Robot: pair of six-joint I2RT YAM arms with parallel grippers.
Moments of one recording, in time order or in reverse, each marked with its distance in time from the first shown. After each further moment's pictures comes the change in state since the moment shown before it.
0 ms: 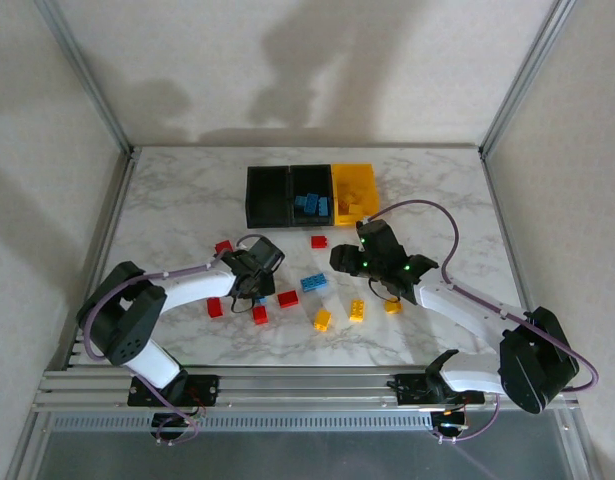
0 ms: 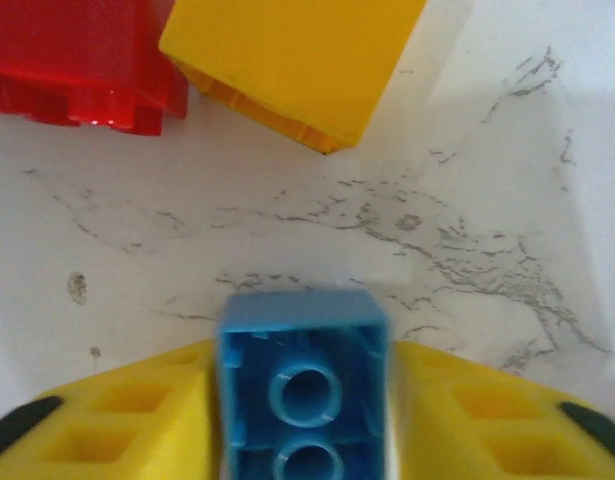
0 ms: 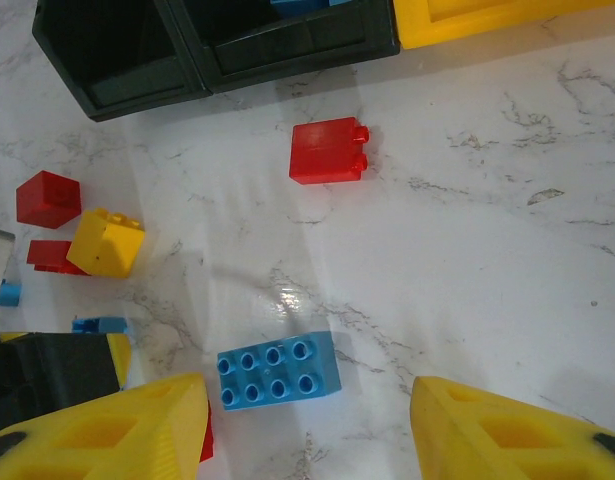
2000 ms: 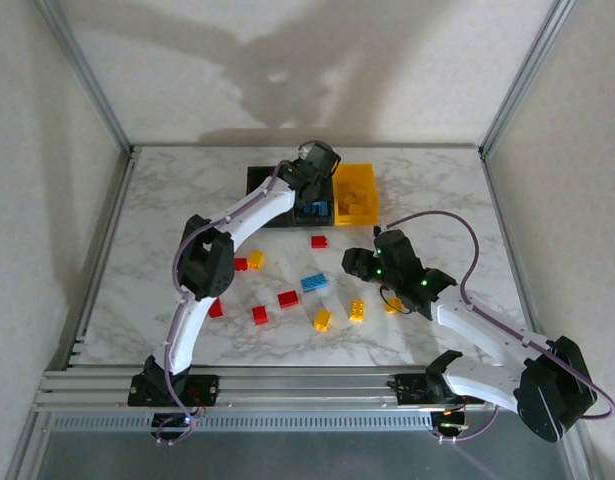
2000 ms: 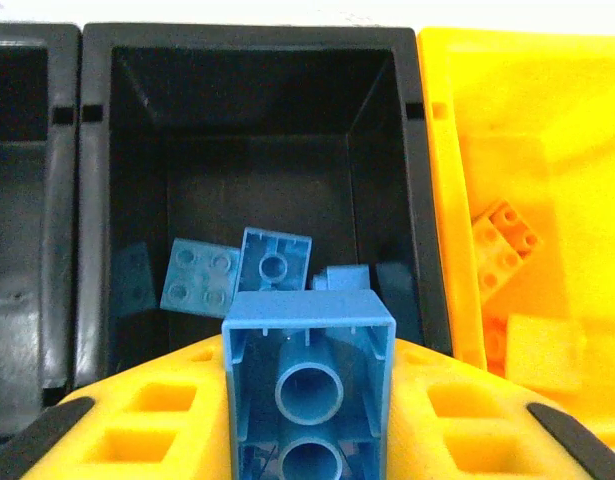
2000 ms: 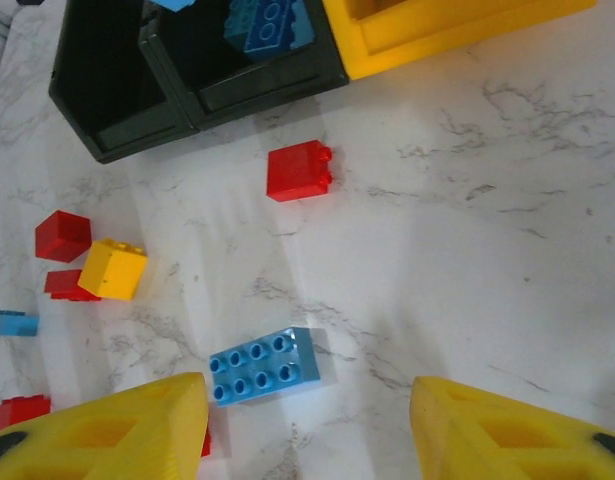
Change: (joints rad) left arm 0.045 0.729 1.320 -0.260 -0.092 0.263; right arm -0.029 -0.179 -0.117 0.008 0.045 0.061
